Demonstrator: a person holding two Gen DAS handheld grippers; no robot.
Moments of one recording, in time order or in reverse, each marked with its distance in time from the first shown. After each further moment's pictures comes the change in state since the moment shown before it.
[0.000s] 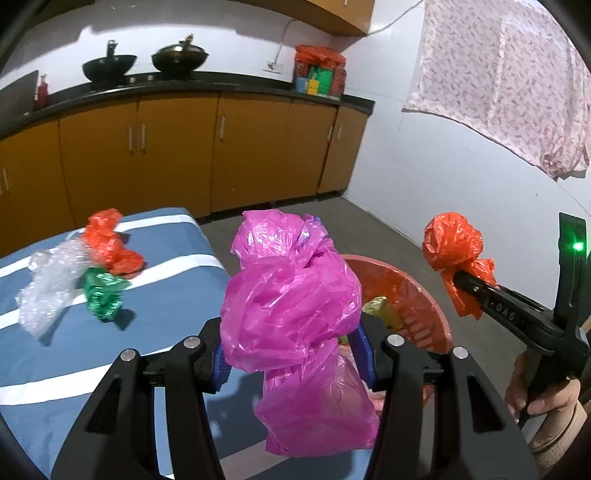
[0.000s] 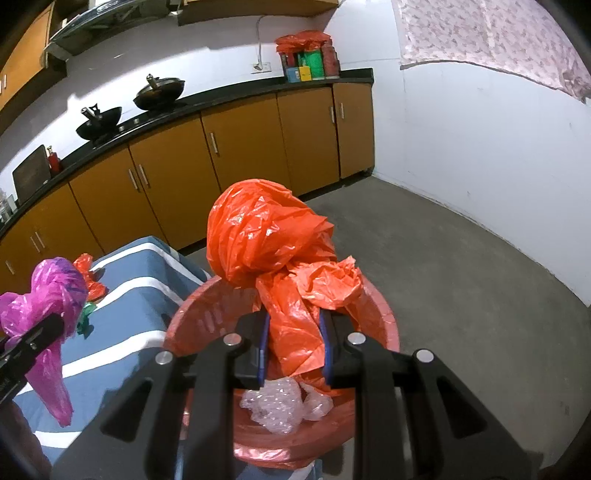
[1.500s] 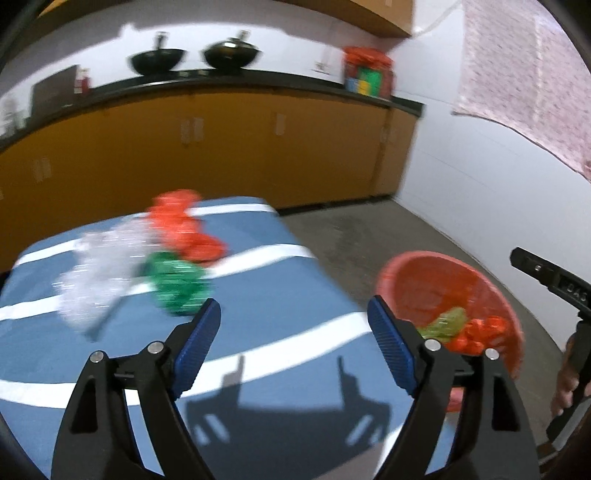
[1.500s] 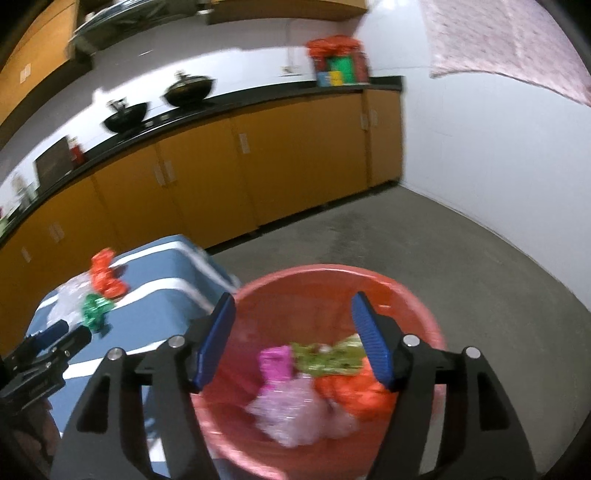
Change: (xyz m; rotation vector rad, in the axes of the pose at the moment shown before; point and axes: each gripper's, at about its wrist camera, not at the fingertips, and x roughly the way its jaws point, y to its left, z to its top) left arm -0.021 0.093 -0.028 -0.053 -0.031 0.223; right arm 0.018 0.067 -0.001 -0.096 -0.024 0.141
